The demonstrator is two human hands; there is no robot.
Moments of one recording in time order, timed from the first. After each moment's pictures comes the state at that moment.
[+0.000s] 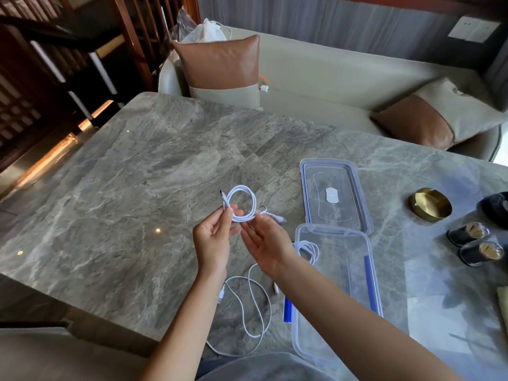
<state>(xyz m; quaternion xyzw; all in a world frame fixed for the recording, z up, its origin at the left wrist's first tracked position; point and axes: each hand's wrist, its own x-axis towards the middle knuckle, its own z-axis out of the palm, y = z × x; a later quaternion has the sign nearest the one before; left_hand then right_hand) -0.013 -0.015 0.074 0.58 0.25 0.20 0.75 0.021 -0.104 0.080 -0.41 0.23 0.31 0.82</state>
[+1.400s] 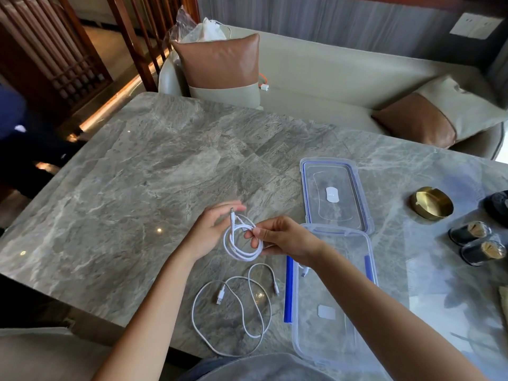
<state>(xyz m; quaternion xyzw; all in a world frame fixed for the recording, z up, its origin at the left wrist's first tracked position) 0.007 0.039 0.066 0.81 0.03 -0.05 0.58 0.050 -0.154 0.076 -0.63 -0.11 0.46 0.62</state>
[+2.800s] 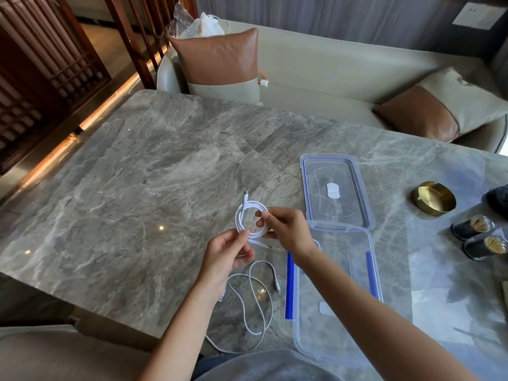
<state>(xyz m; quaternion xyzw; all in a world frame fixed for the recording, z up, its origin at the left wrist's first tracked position) -0.034 -0.017 0.056 0.54 0.25 -0.03 0.80 0.044 -0.143 0.061 -0.71 -0.02 0.21 0.67</state>
